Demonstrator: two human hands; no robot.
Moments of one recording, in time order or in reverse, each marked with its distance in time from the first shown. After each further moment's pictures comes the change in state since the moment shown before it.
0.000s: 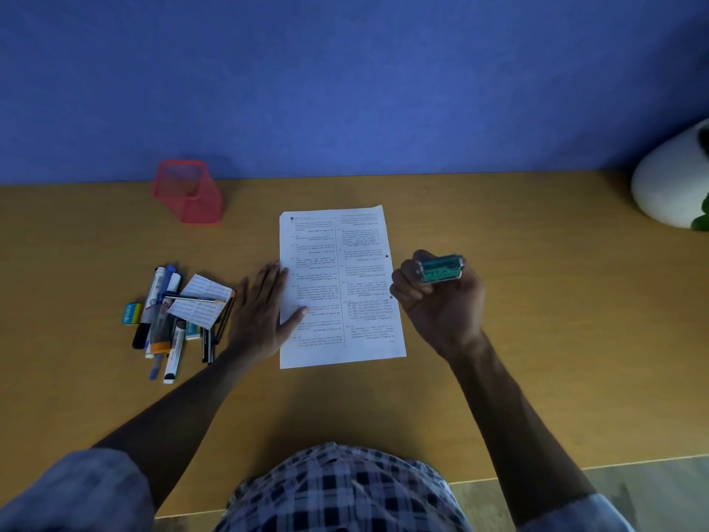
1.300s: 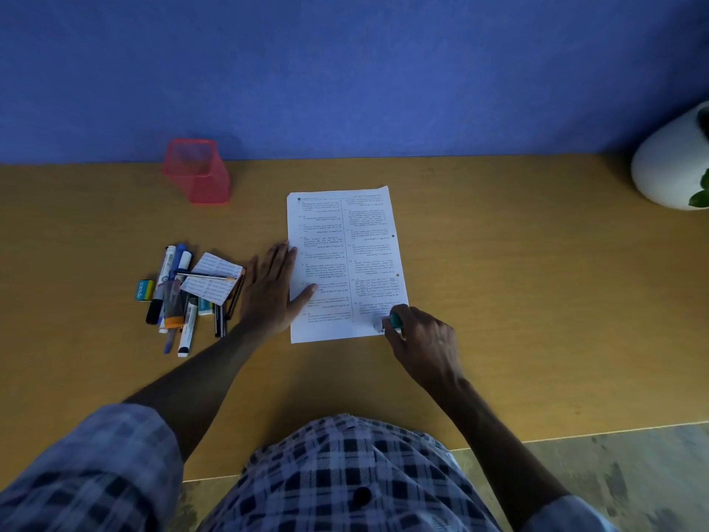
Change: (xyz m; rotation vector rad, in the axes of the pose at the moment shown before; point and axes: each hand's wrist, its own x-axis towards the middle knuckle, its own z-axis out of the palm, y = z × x) left_hand 0.000 -0.001 0.004 -0.014 0.022 -0.003; right_hand -0.055 0.081 -0.061 -2.211 0.223 -0.360
